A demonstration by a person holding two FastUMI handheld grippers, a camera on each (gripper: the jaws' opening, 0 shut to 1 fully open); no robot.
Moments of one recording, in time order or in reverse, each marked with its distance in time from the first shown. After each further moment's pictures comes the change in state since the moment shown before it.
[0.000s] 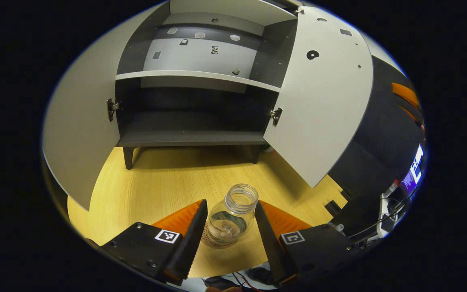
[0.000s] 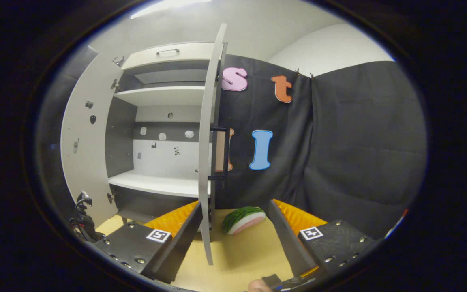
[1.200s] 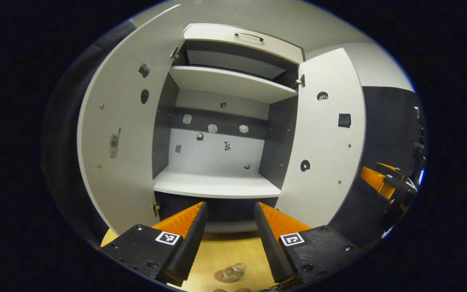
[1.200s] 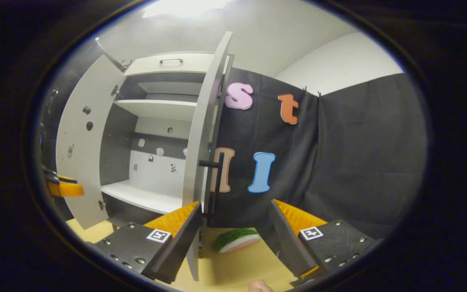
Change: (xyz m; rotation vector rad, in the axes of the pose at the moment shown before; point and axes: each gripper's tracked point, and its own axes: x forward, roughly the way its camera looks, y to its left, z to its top) left arm -0.154 -0.013 0.239 0.029 -0.517 0.197; right arm 0.052 -0.016 0.079 -0.090 -0.177 0.004
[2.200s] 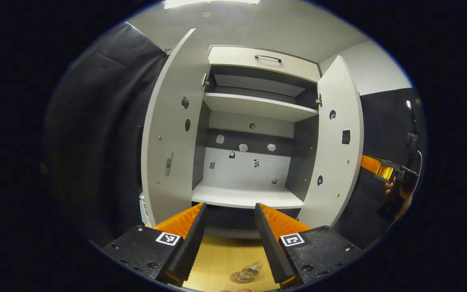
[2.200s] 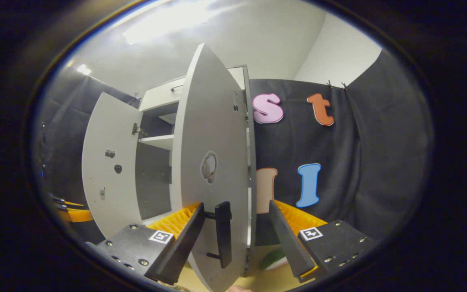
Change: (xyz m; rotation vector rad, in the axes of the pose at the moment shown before) left arm -0.062 0.032 0.018 -0.002 -0.092 0.203; right arm 0.045 0.090 0.049 0.253 -0.056 0.342
